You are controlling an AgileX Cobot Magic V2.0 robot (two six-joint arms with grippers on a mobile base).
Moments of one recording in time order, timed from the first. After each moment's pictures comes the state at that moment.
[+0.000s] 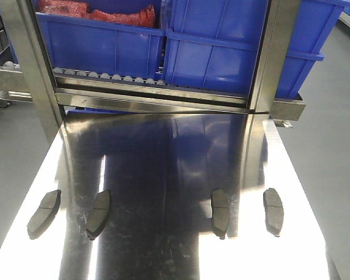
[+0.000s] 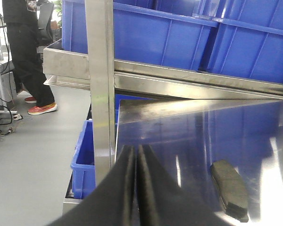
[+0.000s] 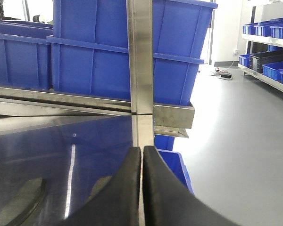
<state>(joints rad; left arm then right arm) -0.04 -0.01 0.03 0.05 0.14 -0.09 0.01 -0.02 0.03 -0.04 0.09 0.05</state>
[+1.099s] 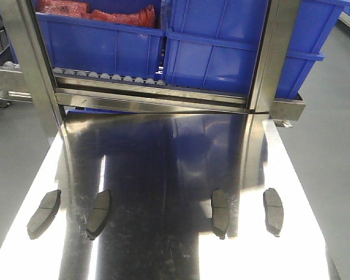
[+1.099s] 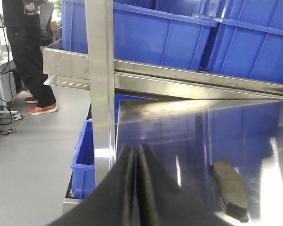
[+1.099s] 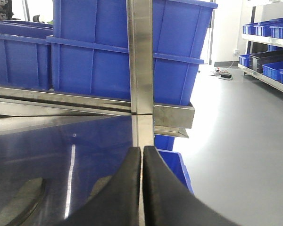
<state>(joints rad) -0.04 -0.01 0.03 0.05 0.14 -0.09 0.01 -0.02 0.03 -0.04 0.09 0.05</state>
